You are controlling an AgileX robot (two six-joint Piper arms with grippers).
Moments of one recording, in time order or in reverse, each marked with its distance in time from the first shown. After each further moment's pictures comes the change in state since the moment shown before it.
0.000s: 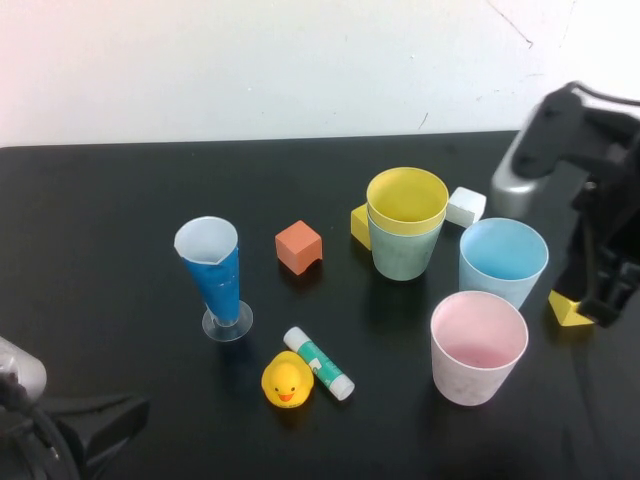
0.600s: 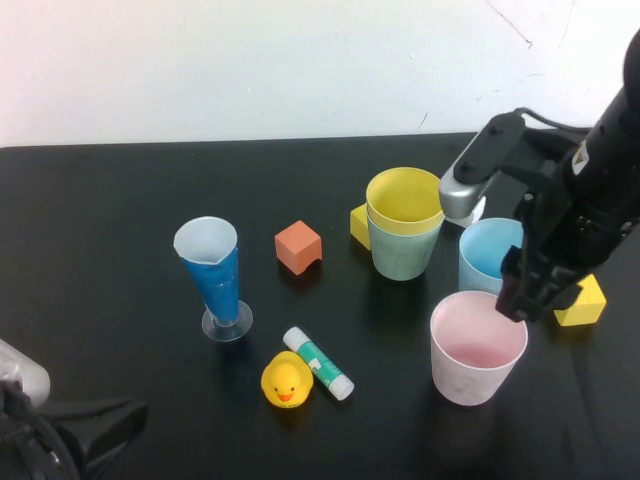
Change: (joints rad) right arm 0.024 0.142 -0.032 0.025 -0.064 0.074; left arm 0.000 -0.006 0.001 0.000 0.015 0.037
